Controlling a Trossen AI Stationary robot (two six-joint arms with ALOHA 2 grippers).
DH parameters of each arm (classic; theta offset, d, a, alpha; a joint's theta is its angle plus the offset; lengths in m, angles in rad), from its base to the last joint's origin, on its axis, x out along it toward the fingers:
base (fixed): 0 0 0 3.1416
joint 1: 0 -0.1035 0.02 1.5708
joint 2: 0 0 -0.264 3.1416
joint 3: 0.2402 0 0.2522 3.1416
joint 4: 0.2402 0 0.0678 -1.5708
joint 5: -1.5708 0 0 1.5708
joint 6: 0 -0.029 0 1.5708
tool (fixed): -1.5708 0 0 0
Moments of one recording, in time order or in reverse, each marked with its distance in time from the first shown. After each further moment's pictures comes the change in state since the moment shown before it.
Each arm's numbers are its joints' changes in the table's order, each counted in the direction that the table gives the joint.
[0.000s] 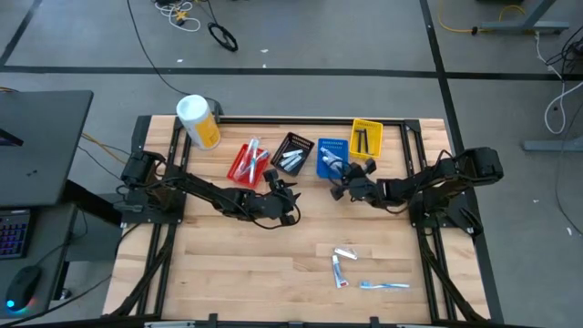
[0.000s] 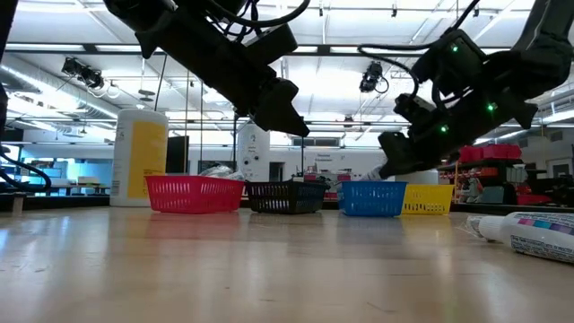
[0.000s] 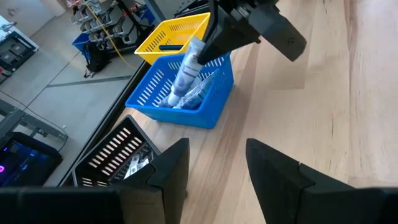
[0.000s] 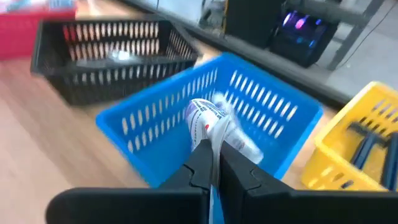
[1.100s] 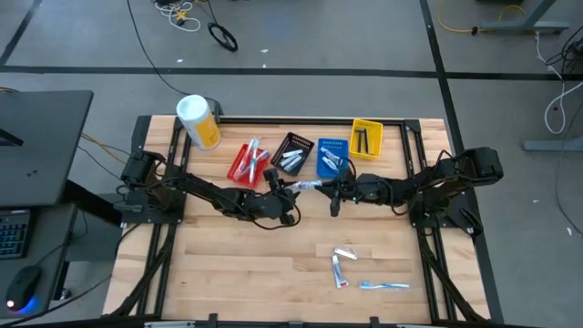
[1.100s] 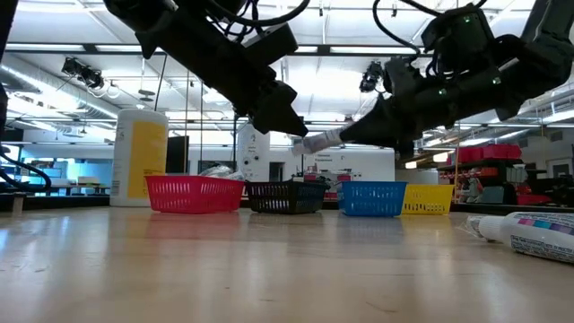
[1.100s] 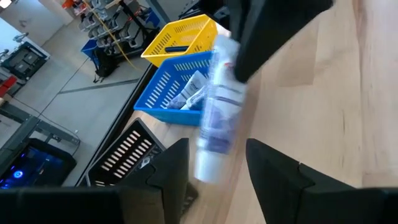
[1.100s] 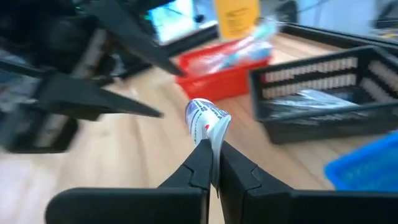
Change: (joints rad) left arm 0.000 0.000 0.000 -0.003 -0.027 -0.055; right arm -0.006 0.001 0.000 -0.359 -0.562 -0.007
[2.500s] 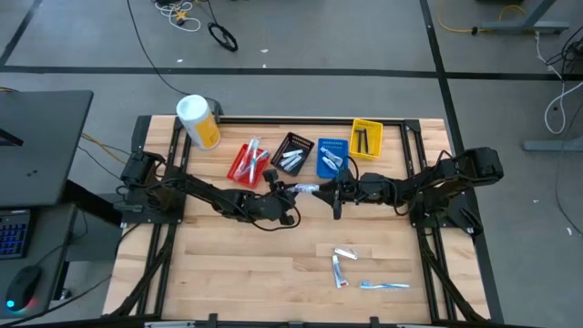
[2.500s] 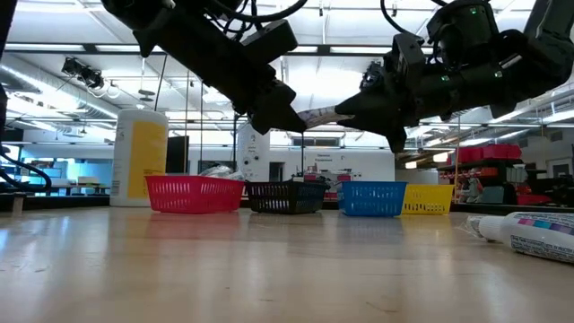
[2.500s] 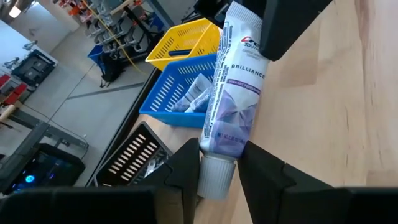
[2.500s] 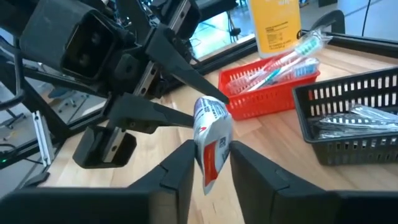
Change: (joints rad) left arm 0.022 0.001 -0.001 -0.018 -0.024 -0.038; right arm -0.001 -0.001 0.000 -0.107 -0.129 -0.027
